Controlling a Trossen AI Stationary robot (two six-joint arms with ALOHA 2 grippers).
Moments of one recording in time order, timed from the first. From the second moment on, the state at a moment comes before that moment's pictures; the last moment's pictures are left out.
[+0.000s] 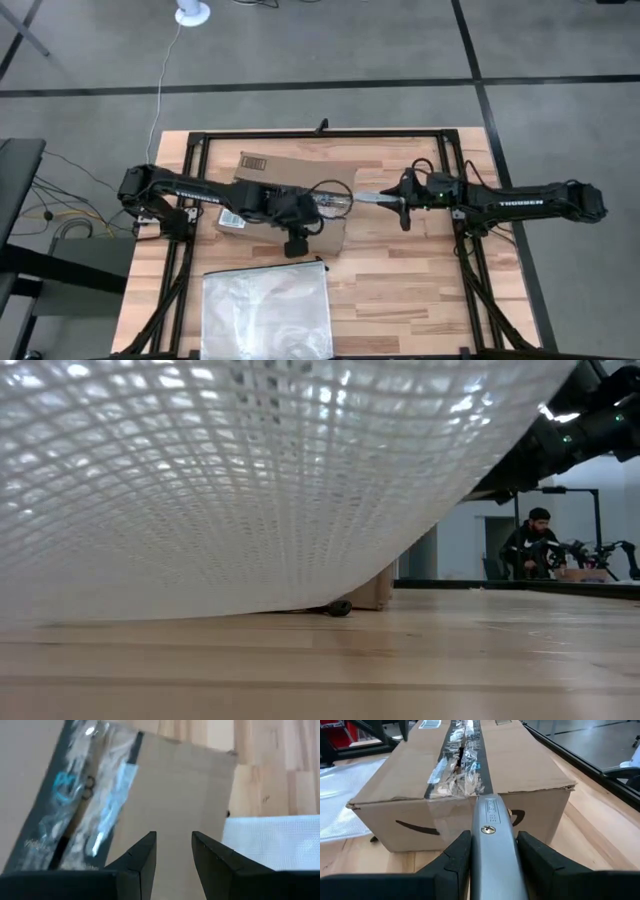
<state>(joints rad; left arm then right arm) -0.13 1.65 1.36 -0.69 -0.12 -0.13 -0.20 0.79 0.26 0.18 -0.01 0.06</state>
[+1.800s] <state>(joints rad) -0.14 1.79 1.36 -0.63 -0.32 -0.08 0.07 0.96 0.44 -0.13 0.02 0.04</state>
